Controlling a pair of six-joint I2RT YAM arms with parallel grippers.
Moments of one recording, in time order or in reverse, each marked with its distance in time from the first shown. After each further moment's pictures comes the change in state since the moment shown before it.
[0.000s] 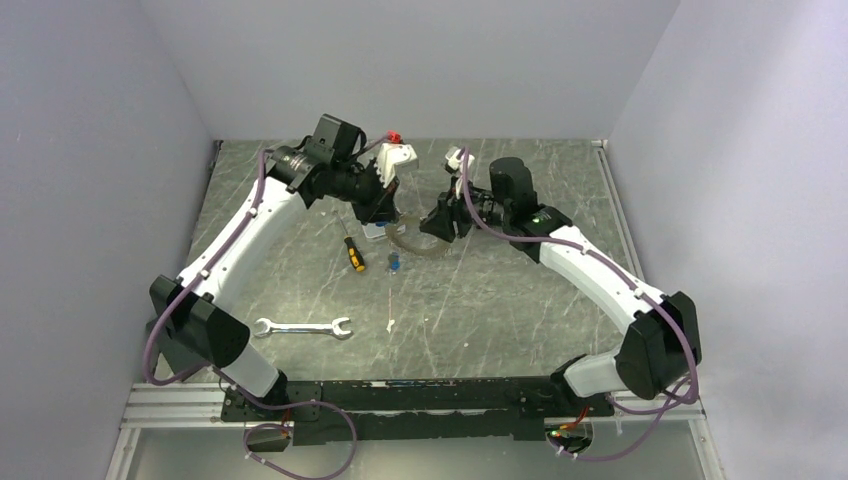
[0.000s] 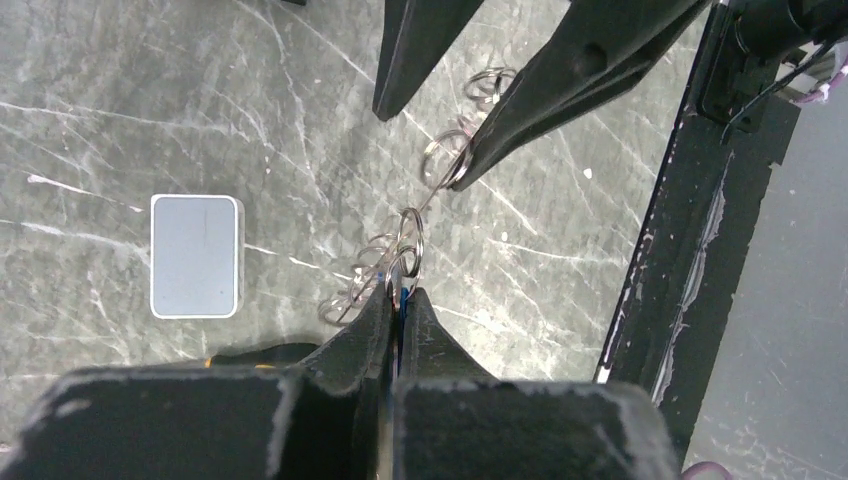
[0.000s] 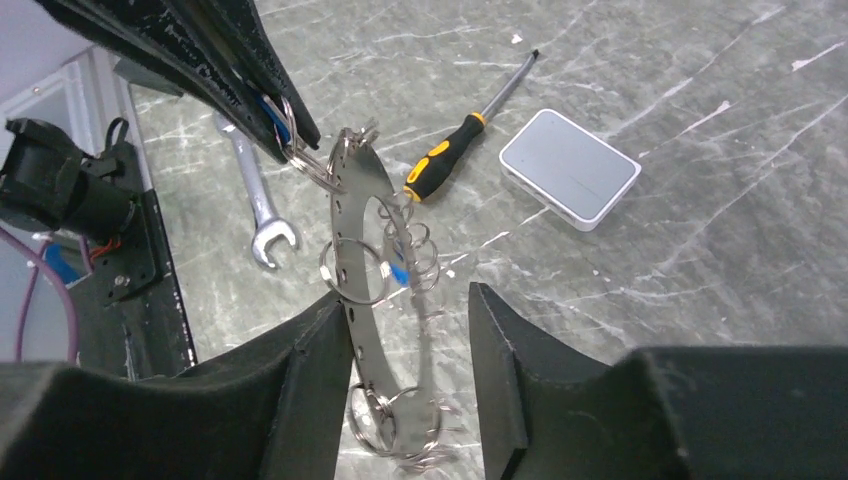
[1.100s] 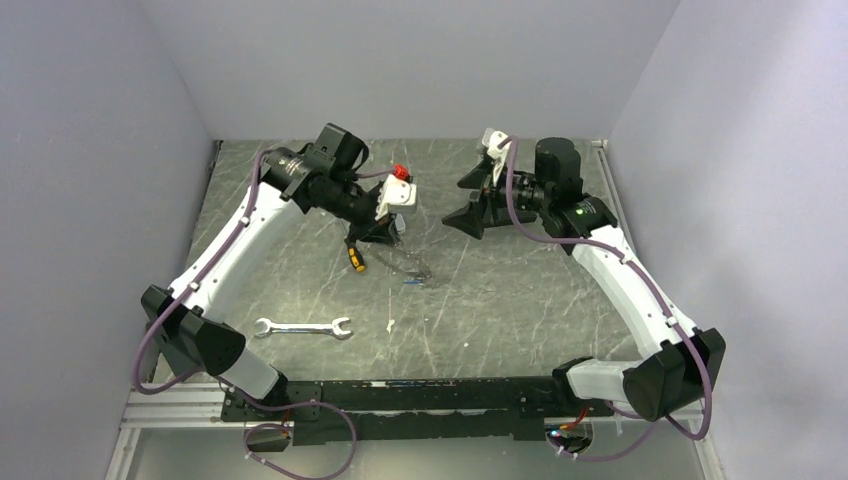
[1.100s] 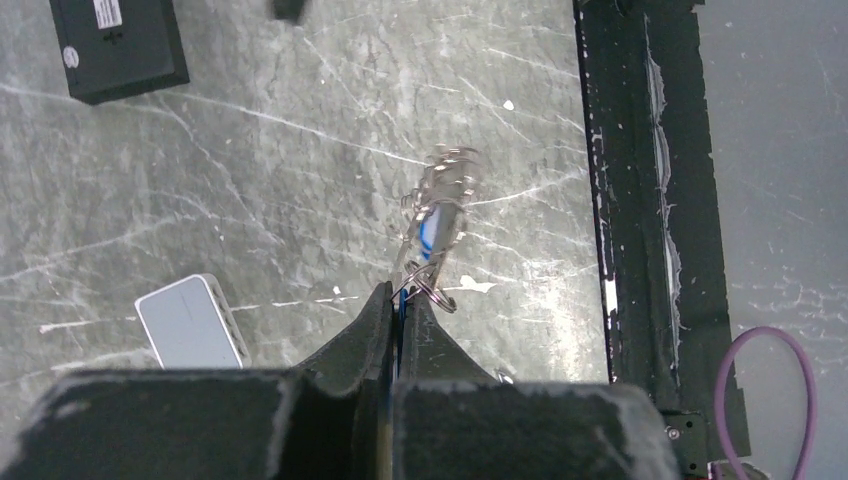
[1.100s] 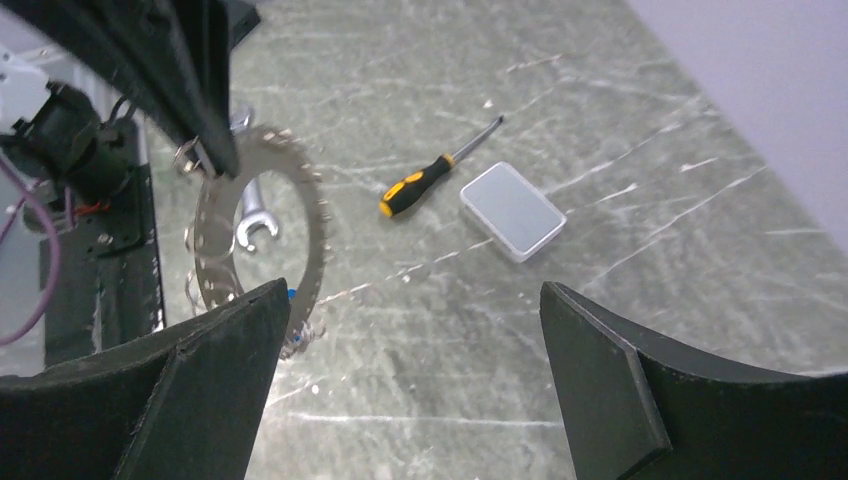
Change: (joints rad) left arm -0.043 -0.024 0.060 -0.268 0.159 0.449; right arm -0.174 -0.117 0.106 -0.202 -0.230 -0.238
